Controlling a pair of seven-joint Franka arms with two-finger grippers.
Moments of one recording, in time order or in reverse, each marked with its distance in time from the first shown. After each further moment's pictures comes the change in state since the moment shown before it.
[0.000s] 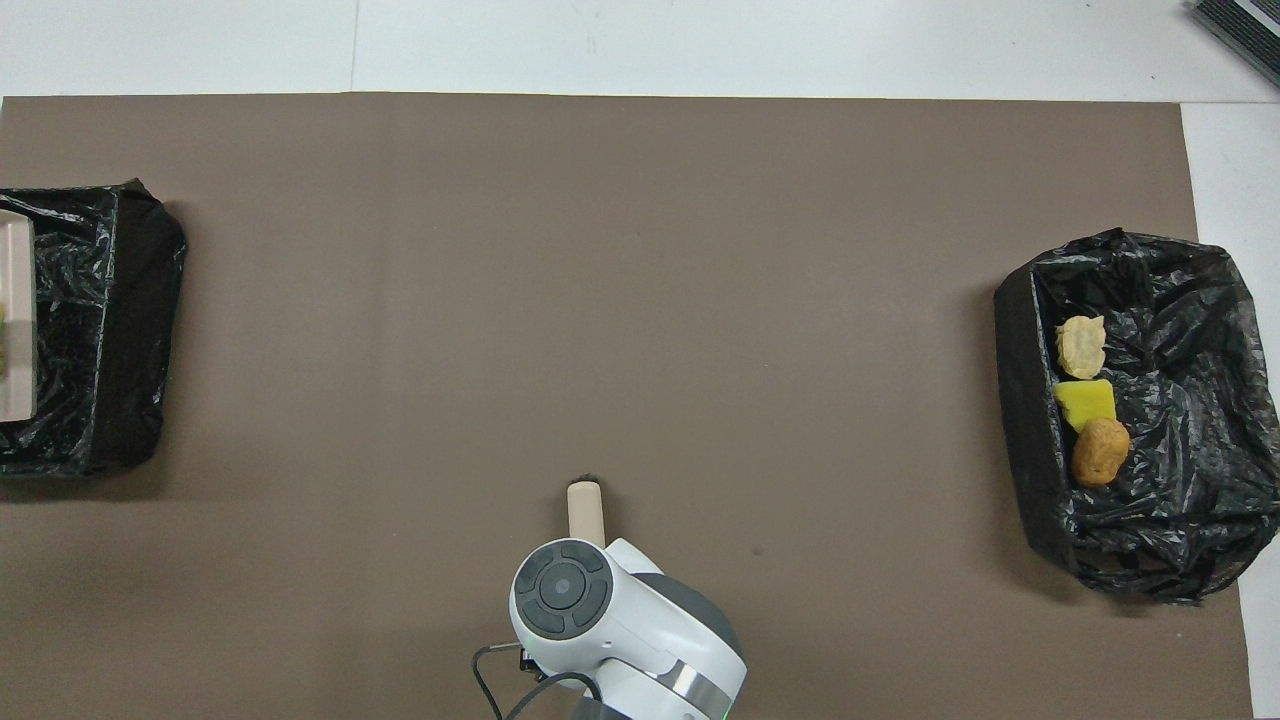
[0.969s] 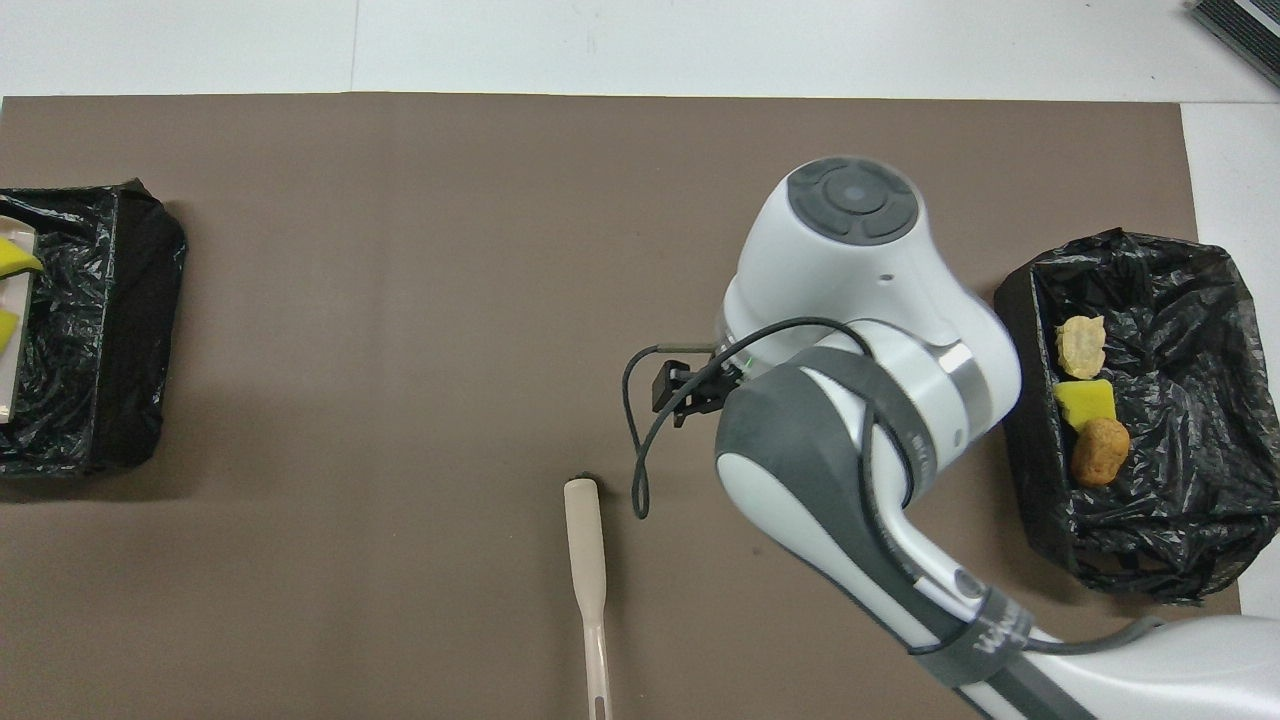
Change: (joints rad) left arm -0.046 0.001 0.001 0.000 0.157 0.004 -0.099; right arm -0.013 -0.066 -0.503 0.500 -0.037 -0.377 -0.534
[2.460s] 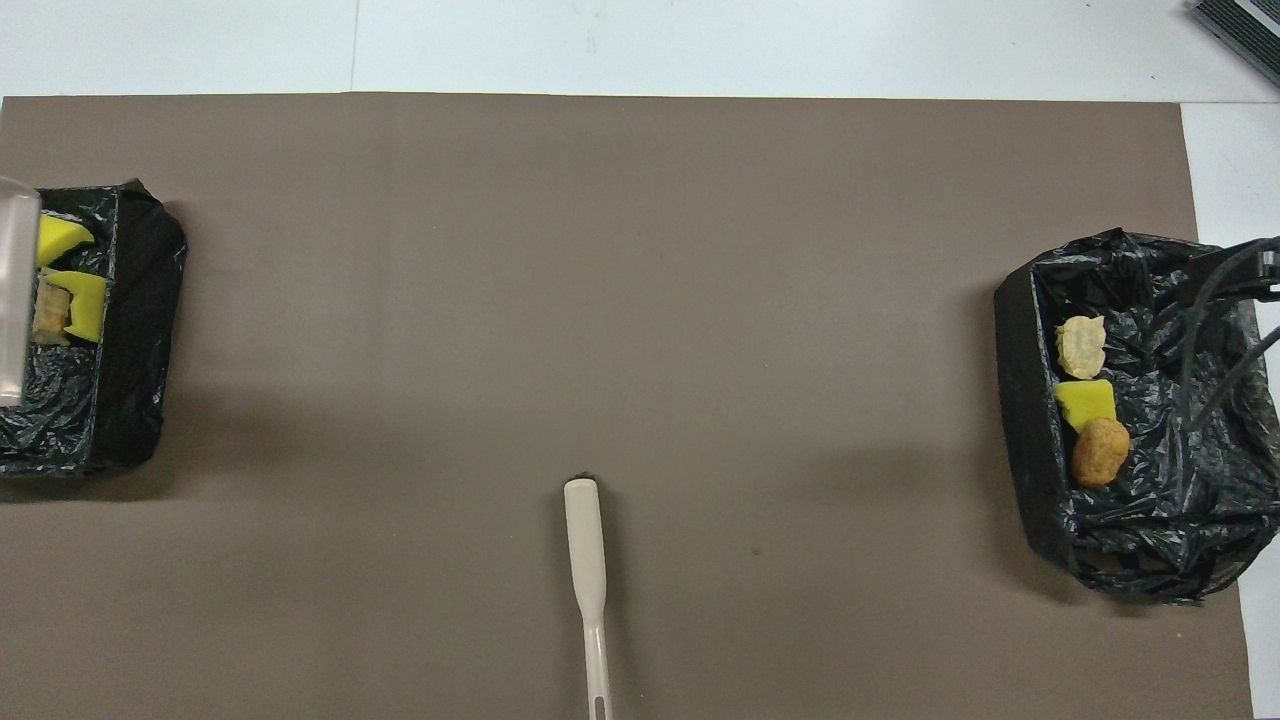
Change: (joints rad) left arm -0.192 -0.153 -0.025 -0.101 -0.017 -0.114 -0.169; right arm 0.053 -0.247 -0.613 0.000 0.000 -0.008 -0.430
